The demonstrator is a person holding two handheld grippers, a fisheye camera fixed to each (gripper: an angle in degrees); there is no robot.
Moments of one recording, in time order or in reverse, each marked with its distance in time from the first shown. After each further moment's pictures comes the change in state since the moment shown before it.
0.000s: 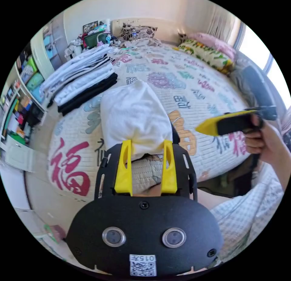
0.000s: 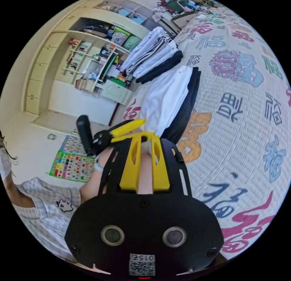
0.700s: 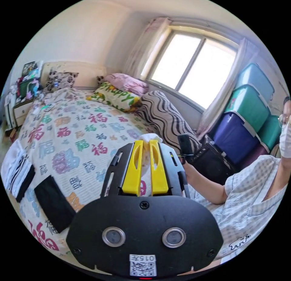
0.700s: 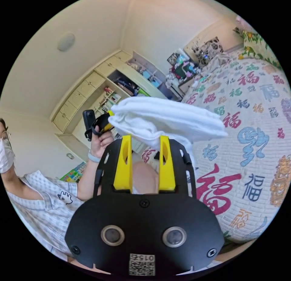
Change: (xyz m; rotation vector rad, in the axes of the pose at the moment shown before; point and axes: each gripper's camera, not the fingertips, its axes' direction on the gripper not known) left arm 0.273 -0.072 -0.120 0.380 0.723 0.323; right arm -0.045 0.257 -0.311 0.607 -0.064 -0.133
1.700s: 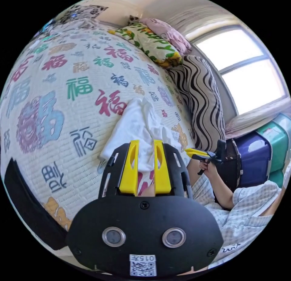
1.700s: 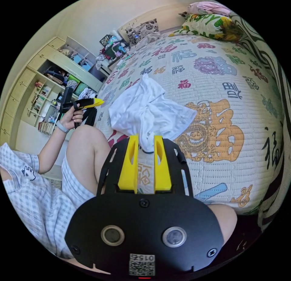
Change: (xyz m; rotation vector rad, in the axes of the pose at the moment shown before) left arm -0.287 0.133 0.396 -0.420 0.021 -0.348; right arm 0.096 0.032 -0.200 -0.221 0.602 0.243
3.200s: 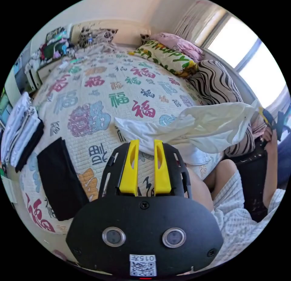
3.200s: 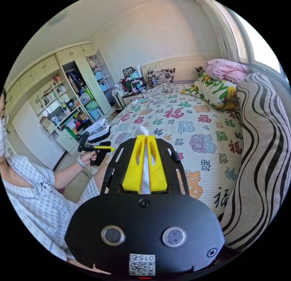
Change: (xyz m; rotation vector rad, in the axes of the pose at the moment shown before) left arm 0.019 0.122 -0.038 0.199 -0.394 0.016; right arm -0.145 0.082 -0.221 0.342 0.107 -0.271
